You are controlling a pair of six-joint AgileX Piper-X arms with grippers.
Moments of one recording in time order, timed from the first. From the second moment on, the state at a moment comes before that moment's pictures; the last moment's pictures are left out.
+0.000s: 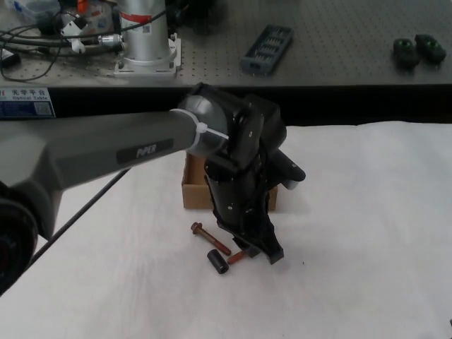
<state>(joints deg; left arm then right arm) -38.3 123.9 -96.6 33.6 5.5 22.7 41.4 19.9 -28.0 55.4 -4.7 17.9</state>
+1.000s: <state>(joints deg) -39.1 125.6 -96.9 31.6 6.4 22.7 41.4 19.9 -28.0 55.5 -4.7 17.9</state>
